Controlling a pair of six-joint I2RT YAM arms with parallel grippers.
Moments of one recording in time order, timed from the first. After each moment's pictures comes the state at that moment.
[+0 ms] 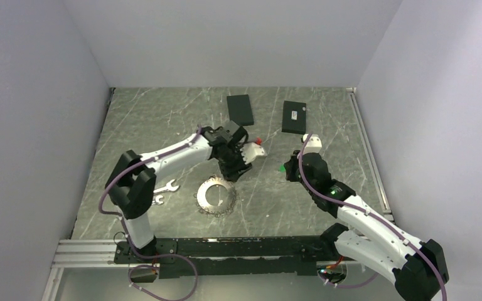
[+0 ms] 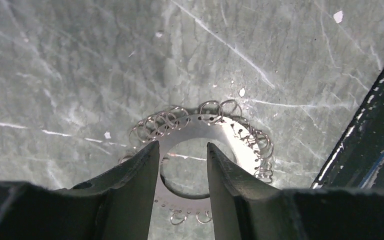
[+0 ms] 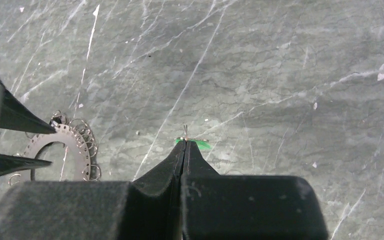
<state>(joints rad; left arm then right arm) -0.81 1.79 1.39 -0.79 0.27 0.42 0.60 0.84 0.51 -0.16 0.28 0.46</state>
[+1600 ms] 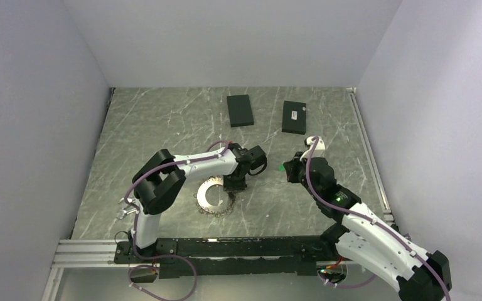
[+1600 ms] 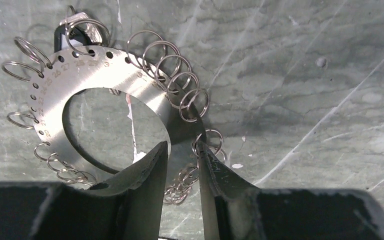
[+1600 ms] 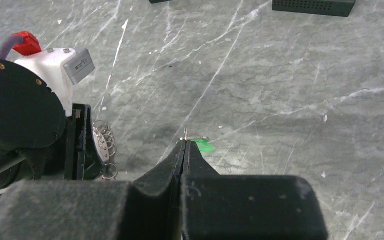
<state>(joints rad) -0.98 1.96 1.43 -0.96 -0.29 -1.03 0.62 0.74 0.48 -0.13 0.25 0.44</state>
